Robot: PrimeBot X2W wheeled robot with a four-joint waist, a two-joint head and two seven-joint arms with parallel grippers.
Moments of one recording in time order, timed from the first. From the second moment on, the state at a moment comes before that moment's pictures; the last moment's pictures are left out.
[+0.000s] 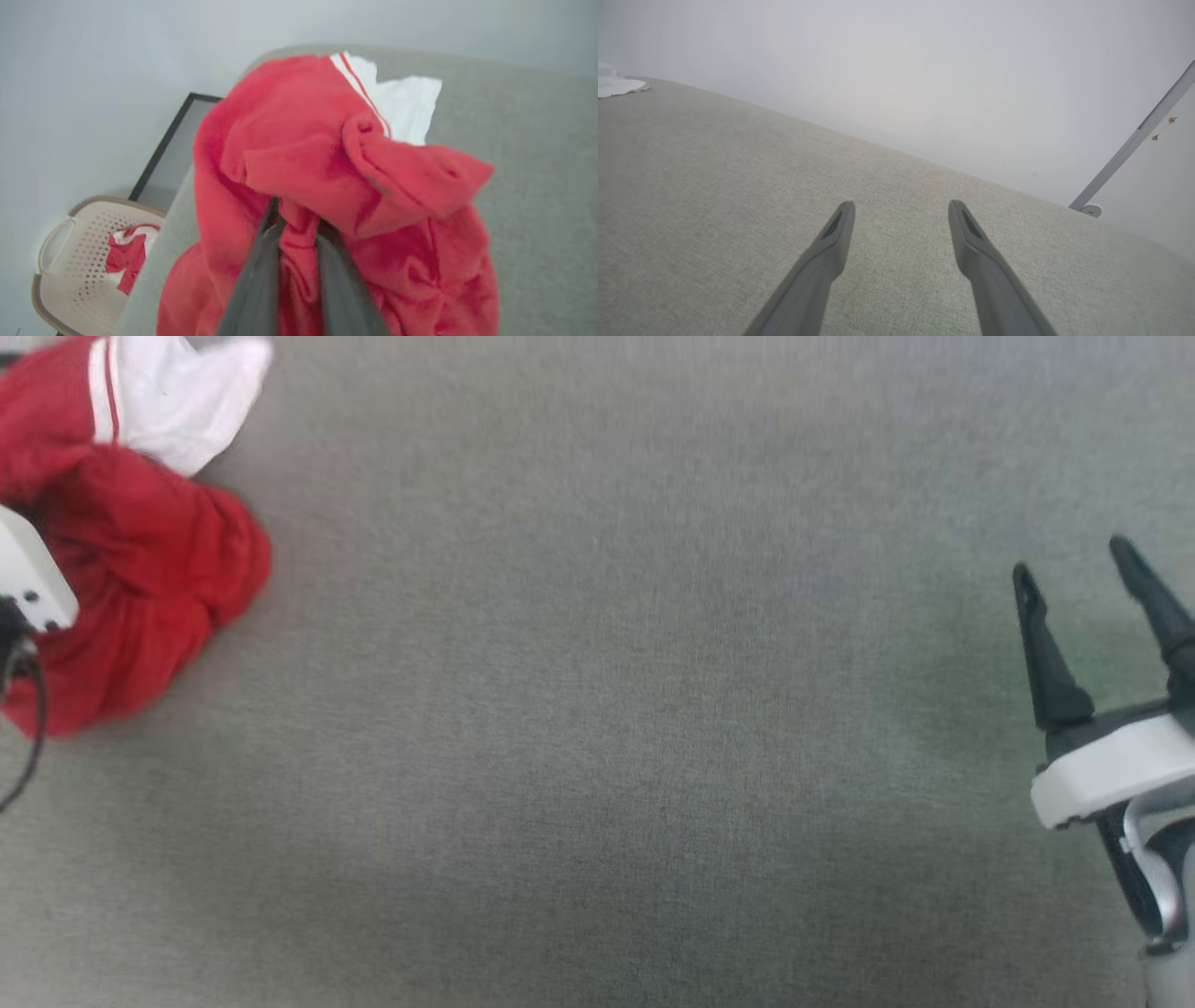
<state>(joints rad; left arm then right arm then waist) -1.05 0.53 -0.20 1.16 -0.55 -0.13 0.11 -0.23 -0.28 -0.04 -0.13 0.09 0.13 0.04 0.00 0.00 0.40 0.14</state>
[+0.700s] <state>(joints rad) -1.08 0.69 -0.39 0.72 -0.60 -0.13 0.24 -0.14 -0.20 -0.07 -0.04 0.10 0.13 -0.03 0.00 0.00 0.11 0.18</state>
